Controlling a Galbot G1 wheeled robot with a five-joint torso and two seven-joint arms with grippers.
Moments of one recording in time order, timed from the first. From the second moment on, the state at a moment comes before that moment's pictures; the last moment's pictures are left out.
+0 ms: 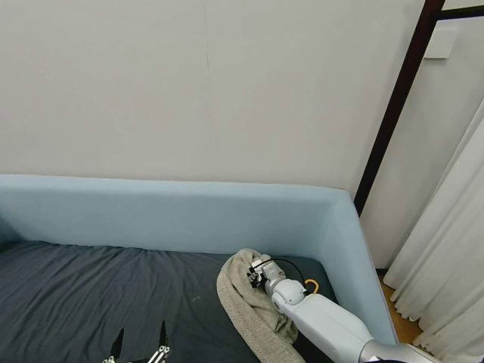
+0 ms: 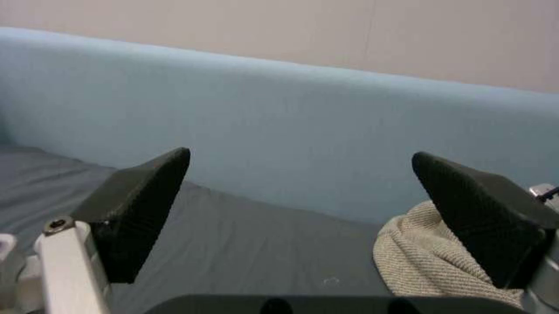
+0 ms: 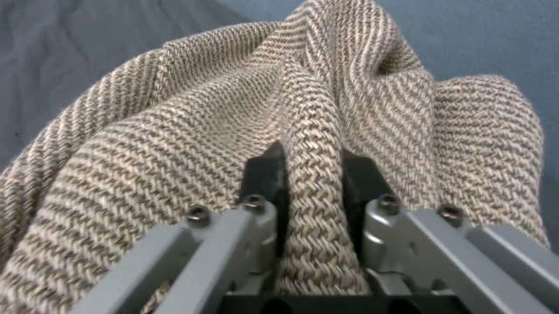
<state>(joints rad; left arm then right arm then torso) 1.83 -1.41 -0.46 -1.98 -0.14 -0.49 -0.27 -0.38 1.31 -0.57 0.88 0.69 -0.23 0.09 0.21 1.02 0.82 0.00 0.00</state>
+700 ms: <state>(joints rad) 1.83 -1.43 -0.47 -1.98 -0.15 -0.50 -0.27 -0.35 1.20 -0.56 1.25 0.80 -0.18 0.14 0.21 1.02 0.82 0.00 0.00</state>
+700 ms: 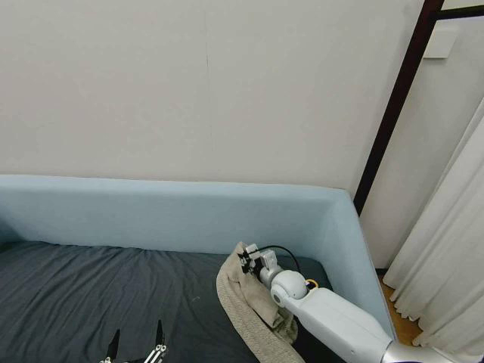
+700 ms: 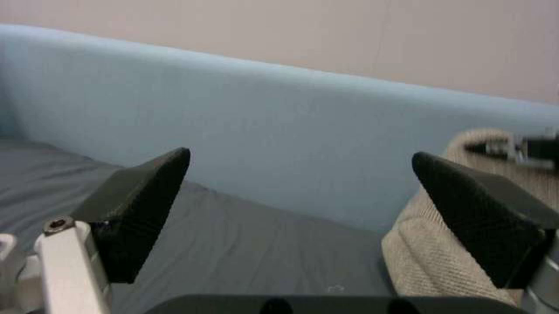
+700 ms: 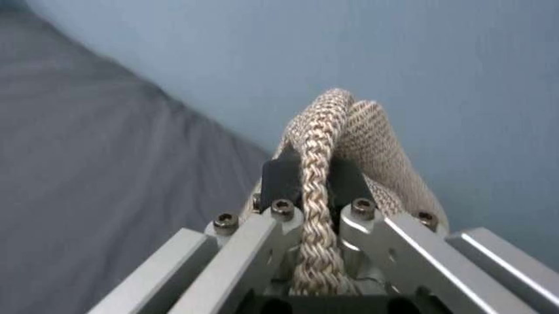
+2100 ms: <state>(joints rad) 1.81 -1.51 -0.44 -1.90 -0.13 -0.53 -0.29 -0.89 0.89 -0.24 1.34 0.75 -0.07 0.12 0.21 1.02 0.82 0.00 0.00</state>
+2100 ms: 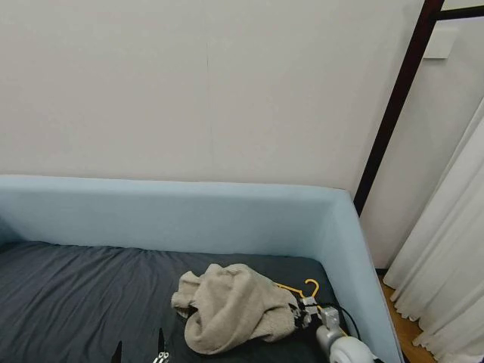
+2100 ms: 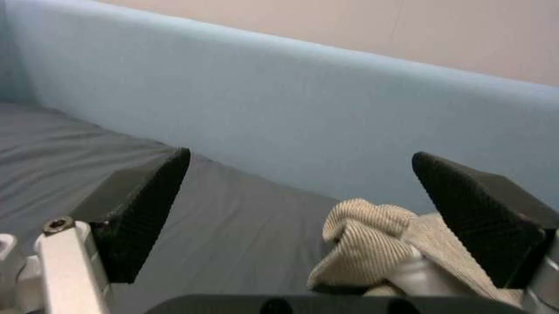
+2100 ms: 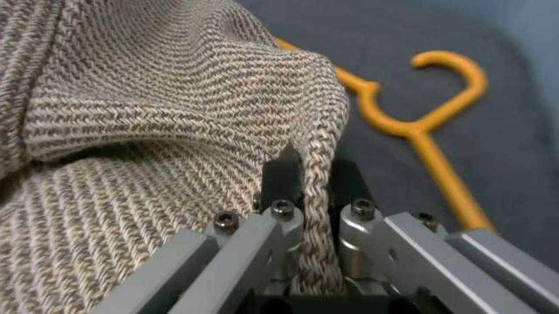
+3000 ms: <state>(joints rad) 1.79 -1.41 -0.45 -1.86 -0.15 -0.53 -0.29 -1.10 0.71 -0.02 1.81 0.64 -0.18 0.20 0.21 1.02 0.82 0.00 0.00</state>
